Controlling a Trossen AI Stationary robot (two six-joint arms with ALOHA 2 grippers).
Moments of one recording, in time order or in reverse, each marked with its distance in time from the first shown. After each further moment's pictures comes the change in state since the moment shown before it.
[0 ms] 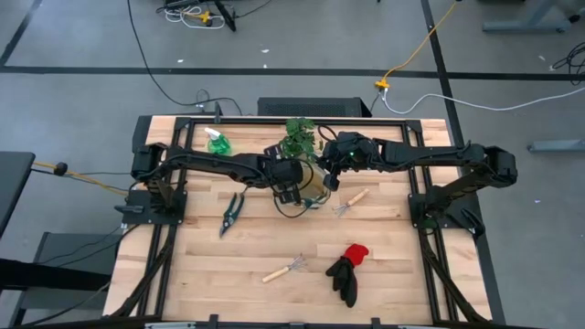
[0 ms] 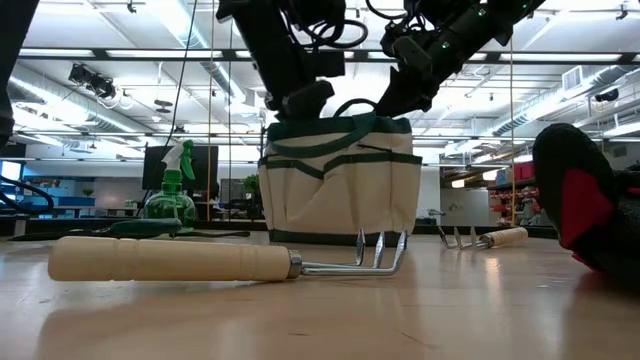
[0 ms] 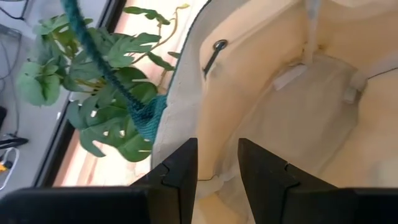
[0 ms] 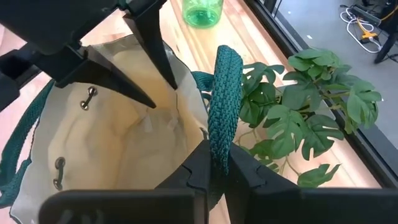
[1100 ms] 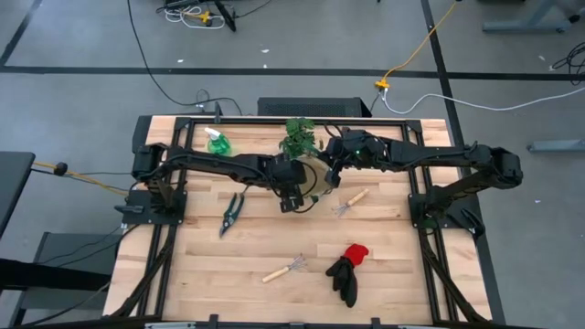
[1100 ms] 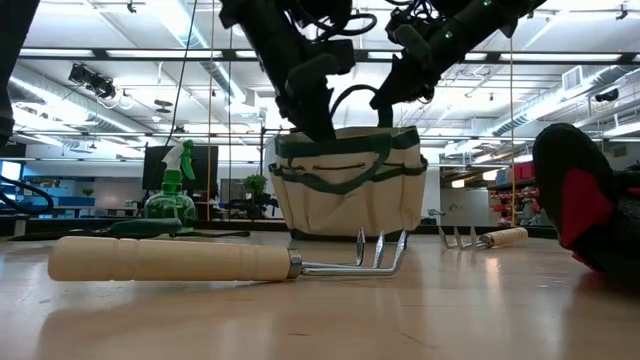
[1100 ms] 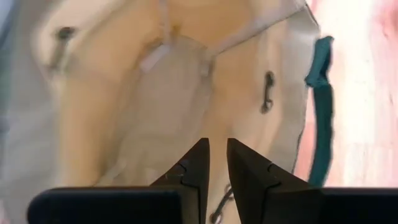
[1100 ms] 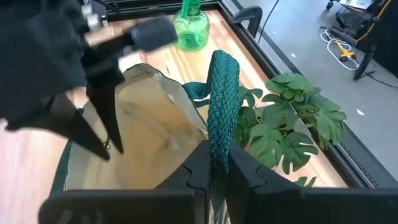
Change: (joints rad) left arm -0.001 0.011 0.002 0.064 0.266 0.043; right arm 0.000 -0.048 -0.001 0.027 0.050 -0.013
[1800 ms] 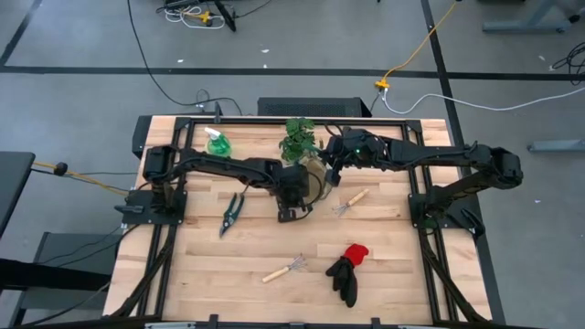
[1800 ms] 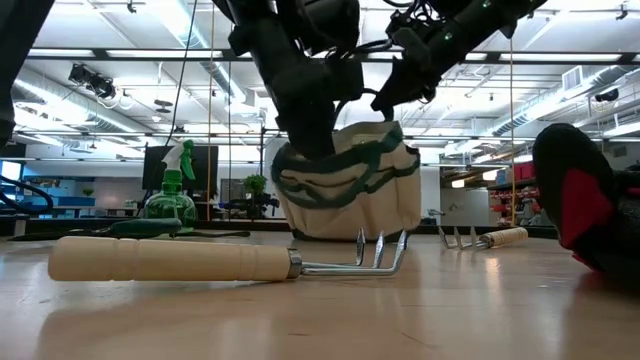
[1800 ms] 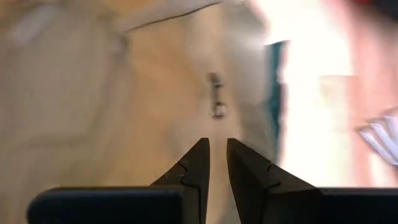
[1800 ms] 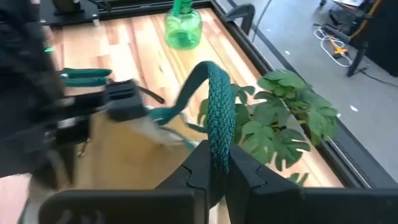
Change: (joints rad) left arm -0.006 0.085 -0.001 0.005 0.303 0.069; right arm -0.013 0.000 0.000 -0.006 0.018 0.007
